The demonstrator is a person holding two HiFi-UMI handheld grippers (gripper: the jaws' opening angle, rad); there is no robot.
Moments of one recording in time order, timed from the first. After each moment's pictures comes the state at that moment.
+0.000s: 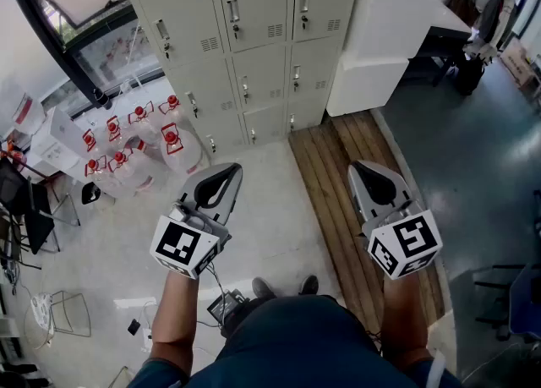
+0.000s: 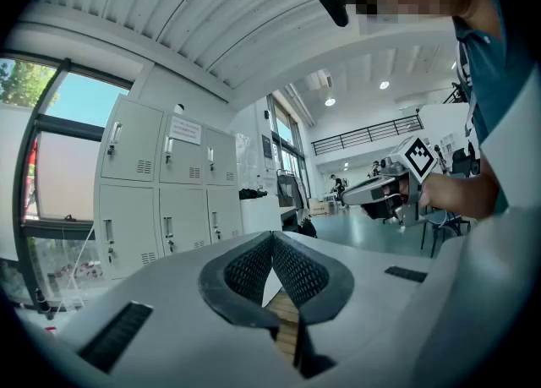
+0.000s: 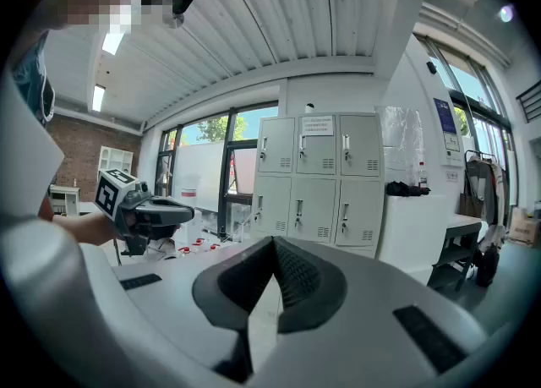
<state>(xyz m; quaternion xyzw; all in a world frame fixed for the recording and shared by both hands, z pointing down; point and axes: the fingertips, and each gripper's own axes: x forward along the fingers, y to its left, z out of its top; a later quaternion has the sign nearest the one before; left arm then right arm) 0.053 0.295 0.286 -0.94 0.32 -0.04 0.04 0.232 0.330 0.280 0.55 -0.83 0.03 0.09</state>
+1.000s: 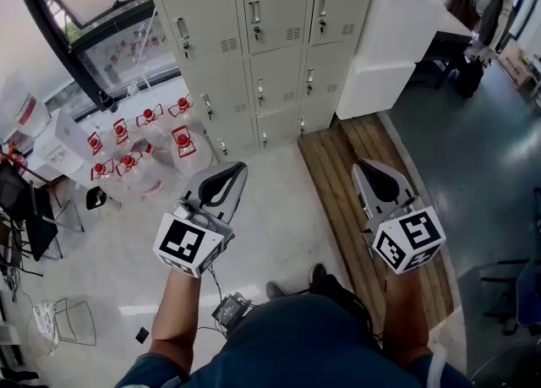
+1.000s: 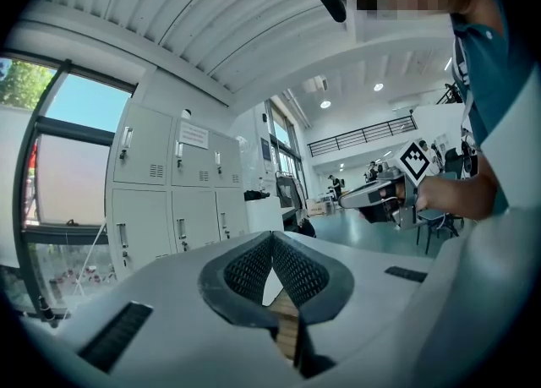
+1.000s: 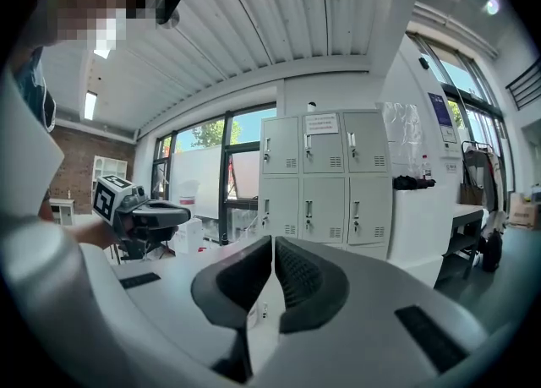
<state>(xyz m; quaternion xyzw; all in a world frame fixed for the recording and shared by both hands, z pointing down) -0.044 0.281 0.284 -0.95 0.31 -0.04 0.05 0.141 0.317 0.289 0.56 -0.82 0.05 0.06</state>
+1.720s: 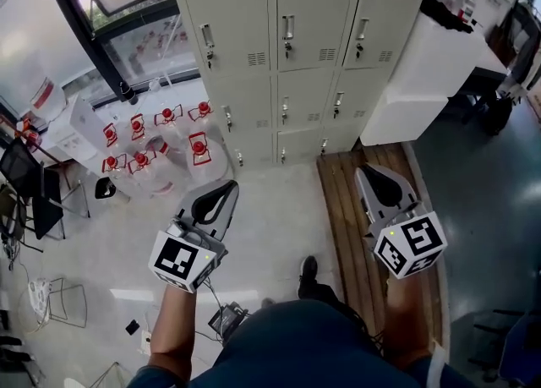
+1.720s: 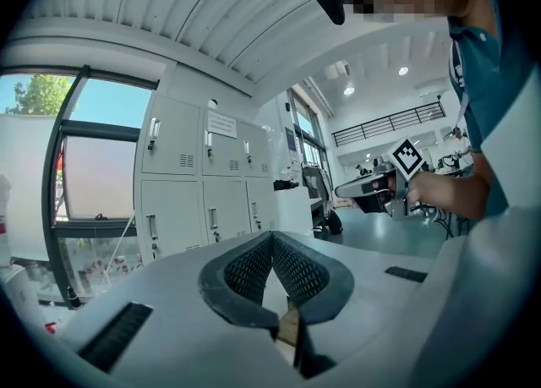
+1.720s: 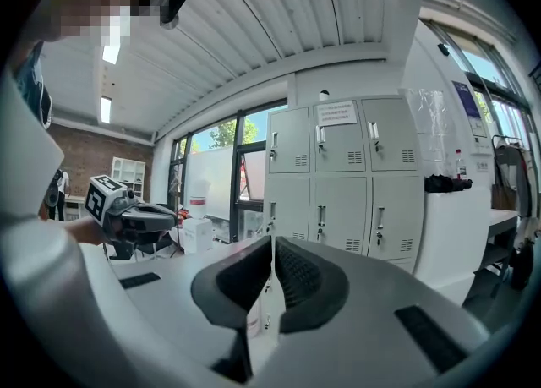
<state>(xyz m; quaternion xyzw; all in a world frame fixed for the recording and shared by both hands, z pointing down) -0.067 0.184 0.294 -0.92 0.39 -0.05 0.03 0.143 0.174 0.284 0.50 -0.86 0.03 0.07</state>
